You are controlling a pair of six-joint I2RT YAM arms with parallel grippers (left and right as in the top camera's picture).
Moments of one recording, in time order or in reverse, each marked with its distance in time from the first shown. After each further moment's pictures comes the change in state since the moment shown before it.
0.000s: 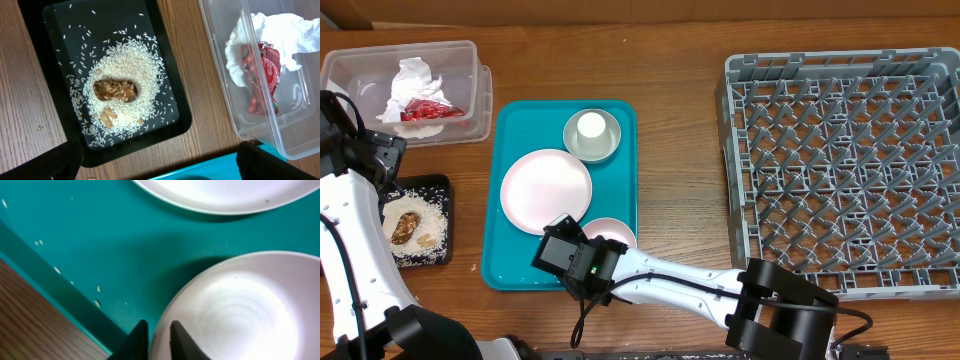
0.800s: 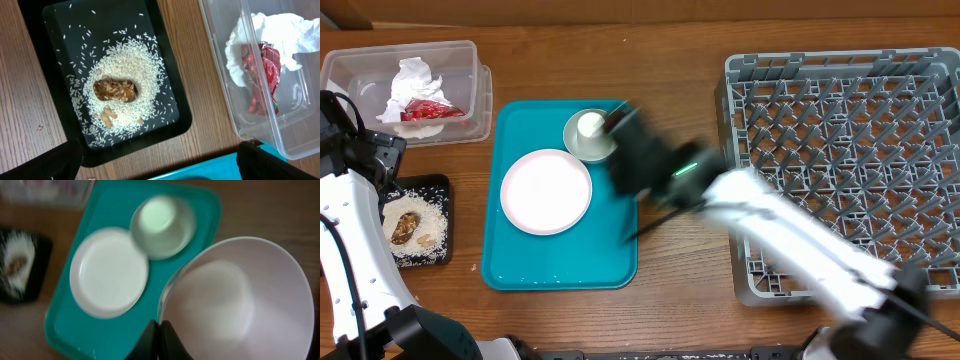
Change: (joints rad) left arm 0.000 0.000 0.000 0.000 0.000 0.000; right arm -0.447 -0.291 0.248 -0.294 -0.117 0.000
